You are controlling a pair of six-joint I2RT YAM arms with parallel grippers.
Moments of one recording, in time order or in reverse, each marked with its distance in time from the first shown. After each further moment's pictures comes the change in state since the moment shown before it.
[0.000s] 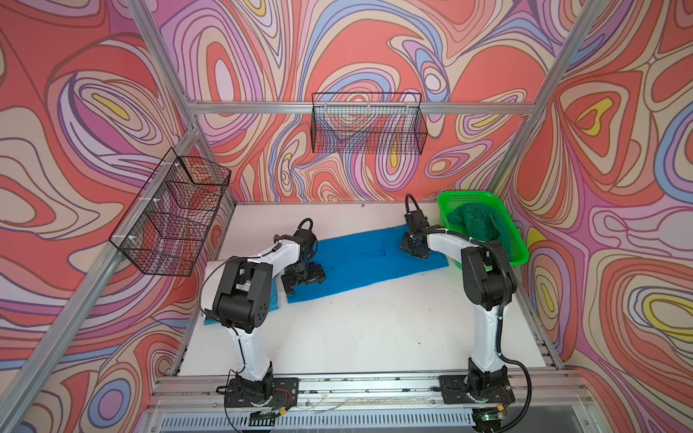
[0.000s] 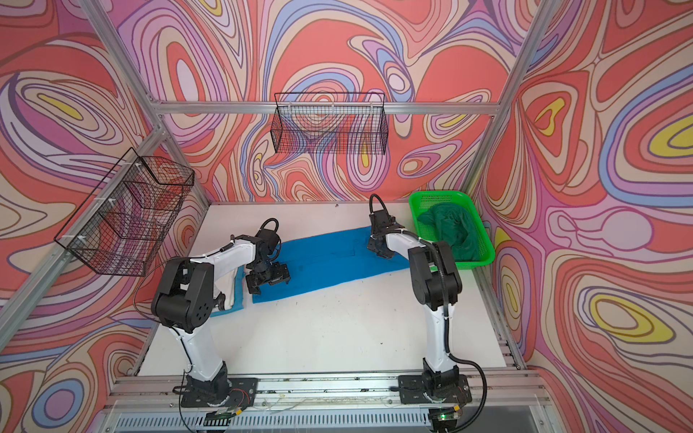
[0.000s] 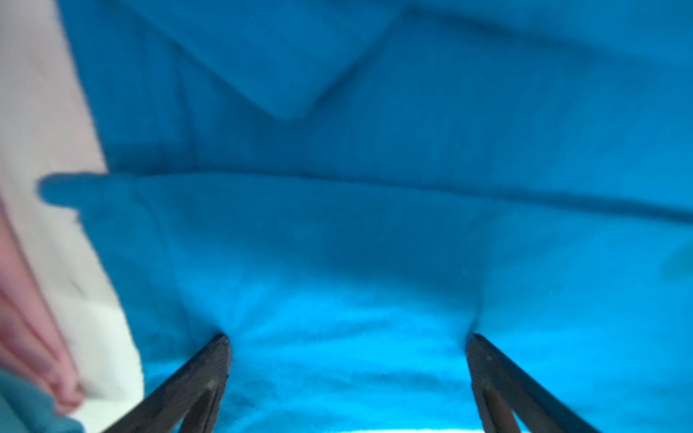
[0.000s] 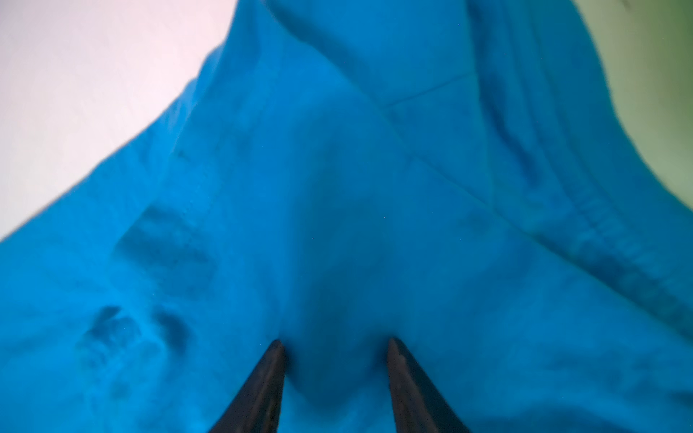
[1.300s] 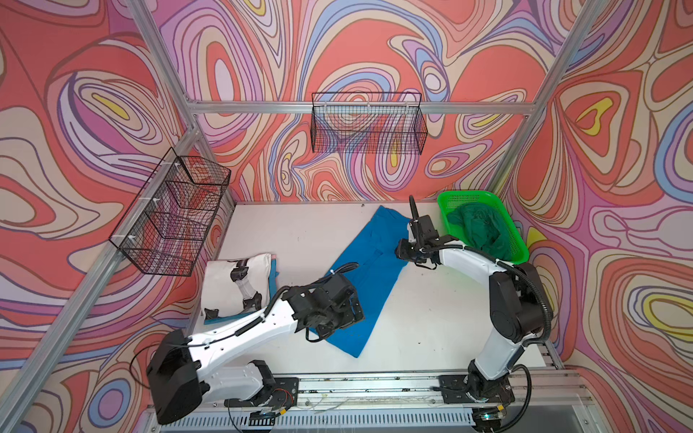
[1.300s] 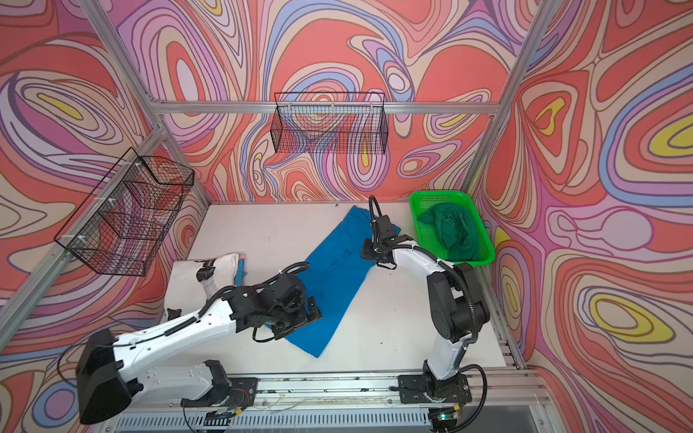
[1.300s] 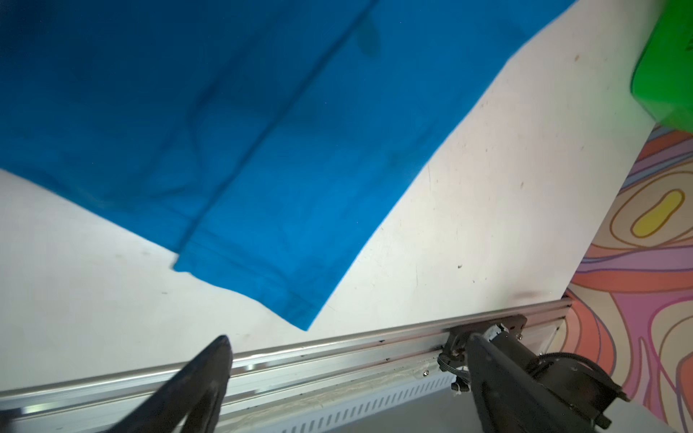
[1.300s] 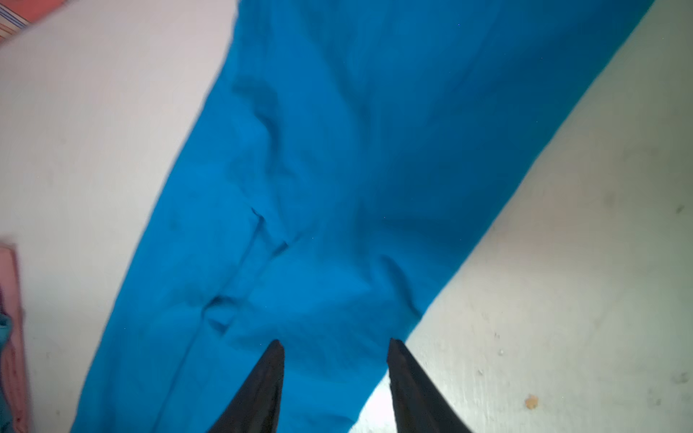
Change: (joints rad) left arm -0.591 -0.683 -0.303 0.053 -0.003 -0.546; right arm 0.072 -0.359 -0.338 0.055 -0.231 -0.082
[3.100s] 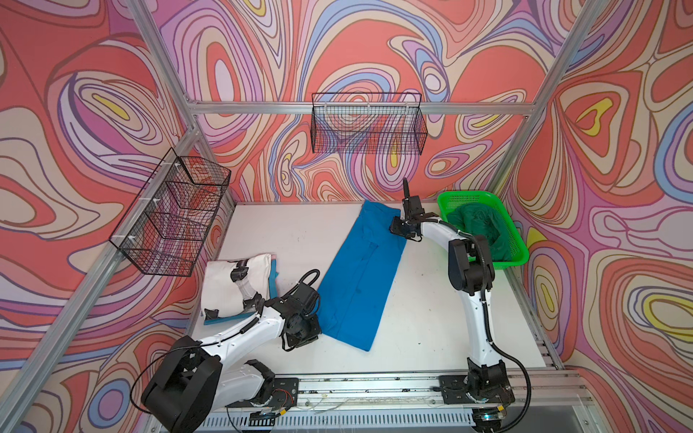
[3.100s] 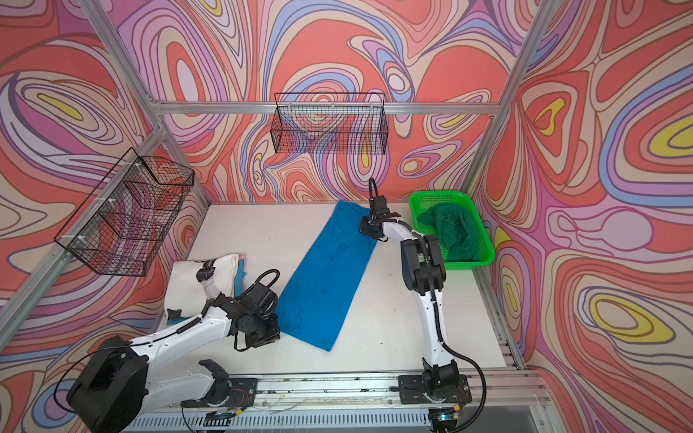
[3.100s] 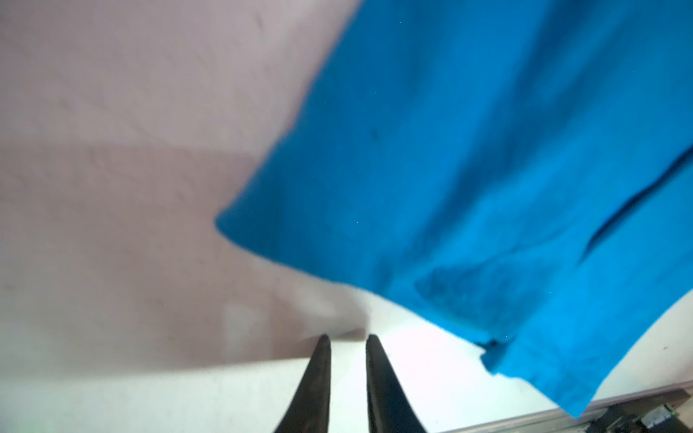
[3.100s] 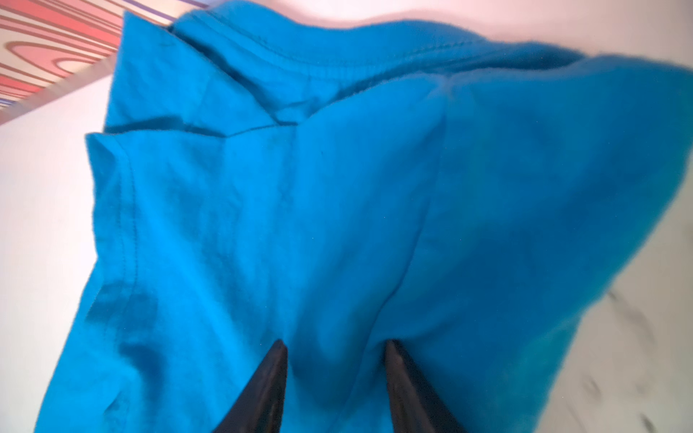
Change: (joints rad) left arm 0.257 0.005 -0.393 0.132 0.144 0.264; right arm -0.113 0.639 0.752 -0.025 -0.061 -0.110
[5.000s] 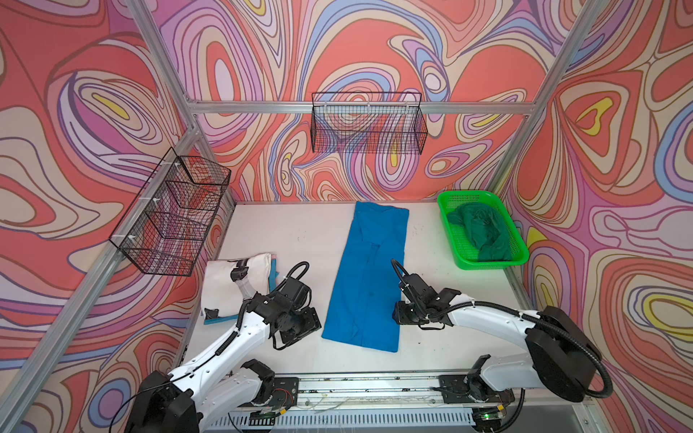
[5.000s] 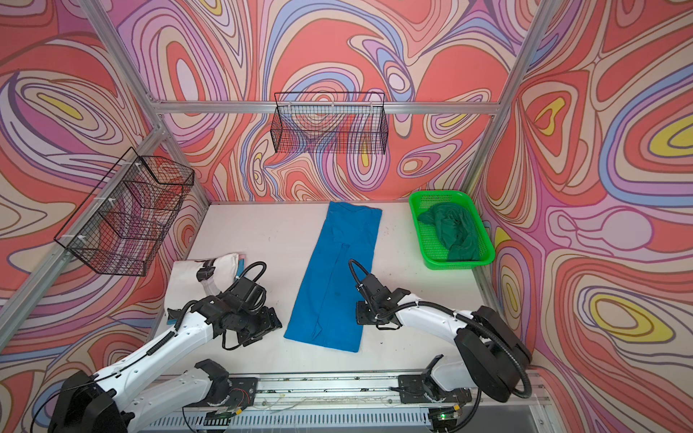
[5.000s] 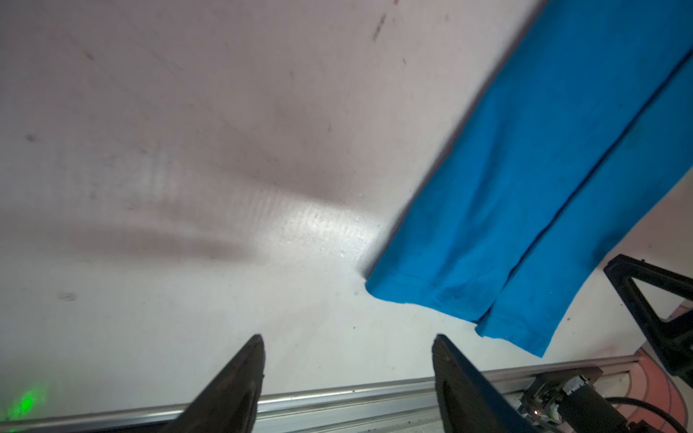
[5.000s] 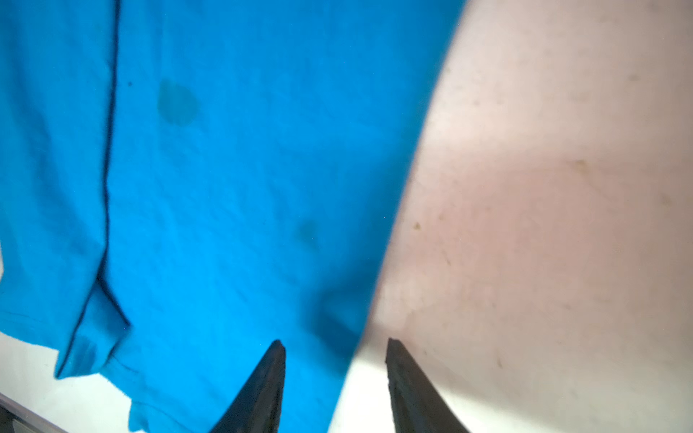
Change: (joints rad) left arm 0.059 -0.164 0.096 -0.156 0.003 -0.018; right arm 0.472 -1.086 -1.288 -0.050 0.084 0.273
